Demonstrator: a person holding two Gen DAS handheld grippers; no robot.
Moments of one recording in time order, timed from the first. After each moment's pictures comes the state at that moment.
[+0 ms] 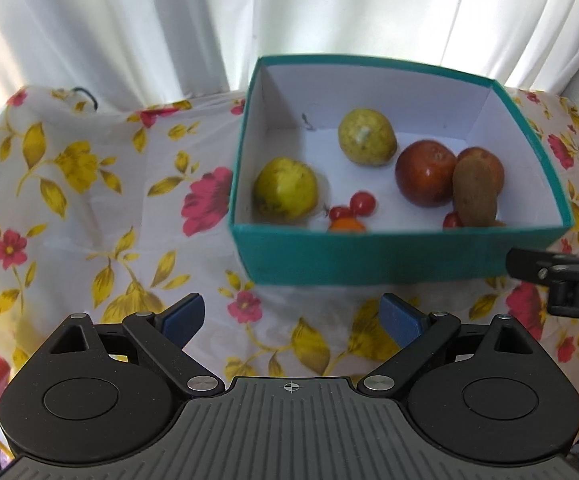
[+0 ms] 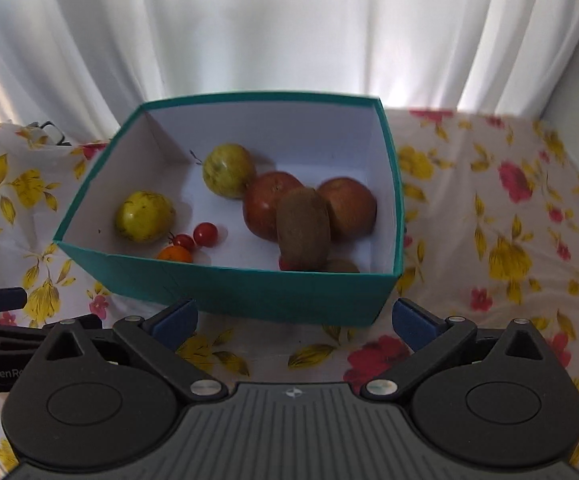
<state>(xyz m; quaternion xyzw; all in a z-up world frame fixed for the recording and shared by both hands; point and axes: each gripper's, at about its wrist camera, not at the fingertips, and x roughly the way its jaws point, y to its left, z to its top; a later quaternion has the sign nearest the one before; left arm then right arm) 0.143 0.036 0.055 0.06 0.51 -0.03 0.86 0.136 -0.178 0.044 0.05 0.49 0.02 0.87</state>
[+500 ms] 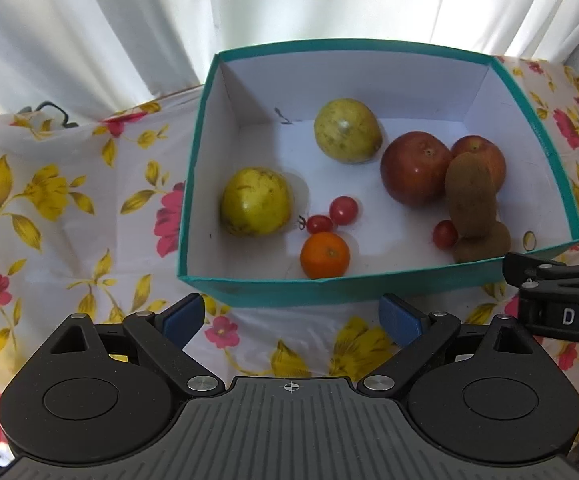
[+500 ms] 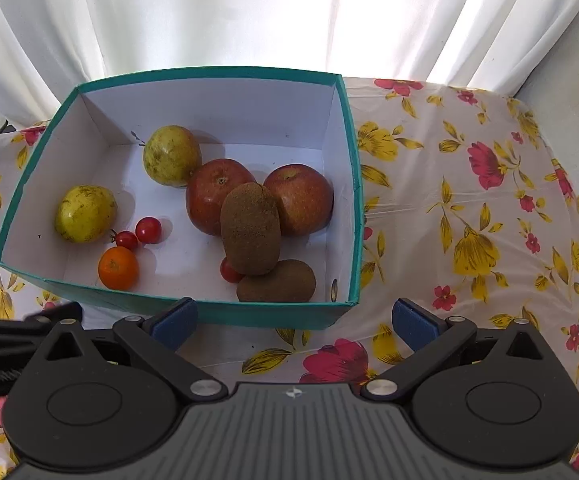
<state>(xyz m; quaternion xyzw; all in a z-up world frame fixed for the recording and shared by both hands) 0.182 0.003 0.044 0.09 0.55 -0.03 0.83 0.175 -0.179 0.039 0.01 0.54 -0.03 0.84</state>
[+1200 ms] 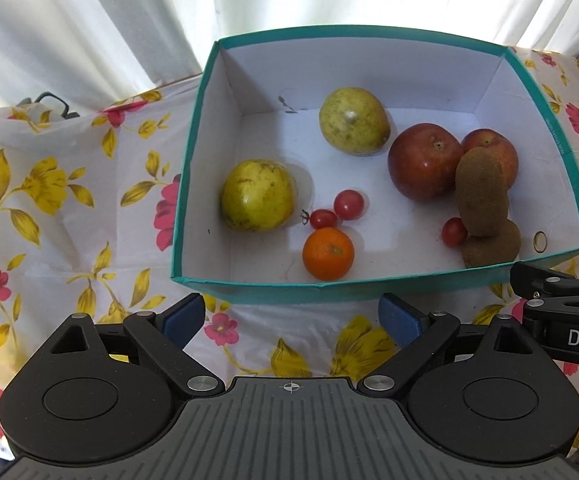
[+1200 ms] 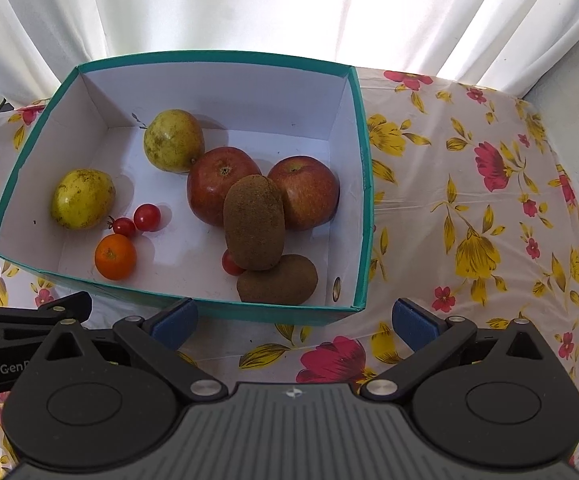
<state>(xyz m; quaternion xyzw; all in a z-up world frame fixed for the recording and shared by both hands) 0.190 0.001 0.037 0.09 0.57 -0.02 0.82 0.183 -0.176 0.036 -0.01 0.56 -0.03 0.83</state>
